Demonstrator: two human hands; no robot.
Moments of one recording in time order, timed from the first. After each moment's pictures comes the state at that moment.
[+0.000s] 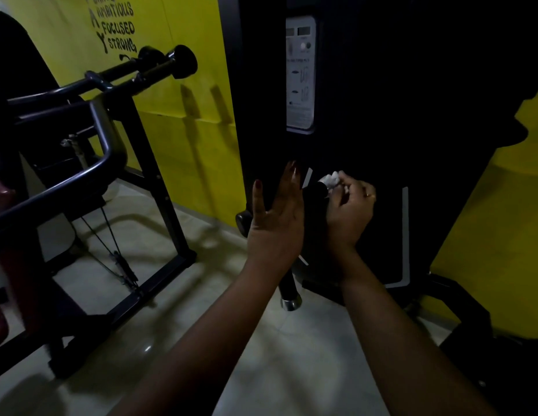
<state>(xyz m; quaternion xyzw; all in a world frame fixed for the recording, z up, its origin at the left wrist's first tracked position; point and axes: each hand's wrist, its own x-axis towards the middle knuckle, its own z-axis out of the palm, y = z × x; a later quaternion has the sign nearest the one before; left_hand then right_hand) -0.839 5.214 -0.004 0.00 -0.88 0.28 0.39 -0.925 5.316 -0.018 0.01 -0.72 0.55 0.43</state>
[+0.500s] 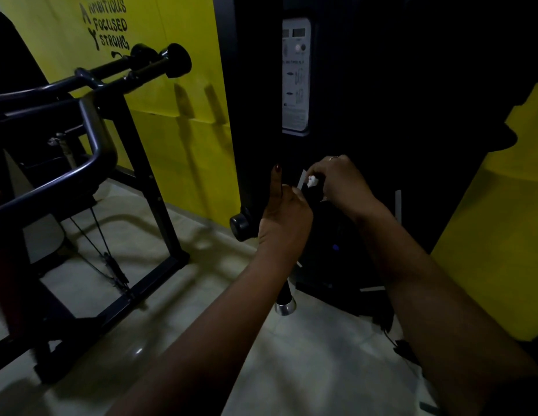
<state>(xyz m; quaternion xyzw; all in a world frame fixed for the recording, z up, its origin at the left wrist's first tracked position) -0.858 5.241 0.027 0.00 -0.90 0.35 0.27 -0.964 5.342 0.045 0.25 -0.92 0.20 0.21</state>
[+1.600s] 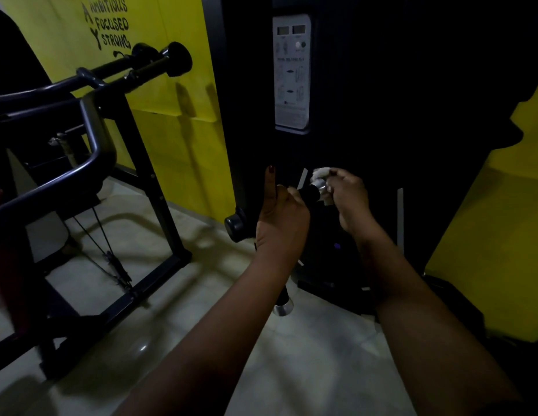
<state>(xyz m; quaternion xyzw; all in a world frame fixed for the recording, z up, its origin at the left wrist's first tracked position) -0.848 5.246 0.032 0.06 -0.93 0.30 0.21 -0.958 5.346 0.013 0.04 -0.72 0.69 0.05</state>
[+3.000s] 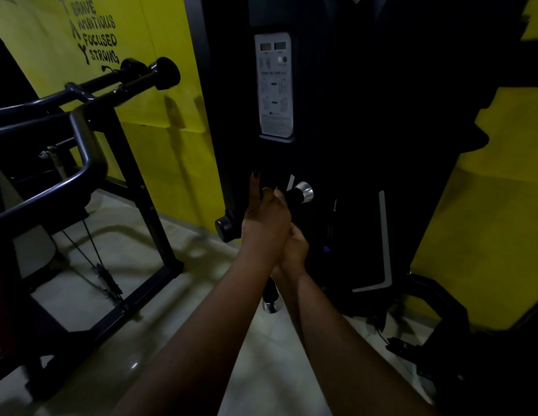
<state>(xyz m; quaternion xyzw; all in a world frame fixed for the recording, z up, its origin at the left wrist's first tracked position) -0.845 5.247 0.042 0.01 -0.95 0.24 0.18 -0.883 5.271 -0.048 -0.11 -0.31 0.94 -0.08</state>
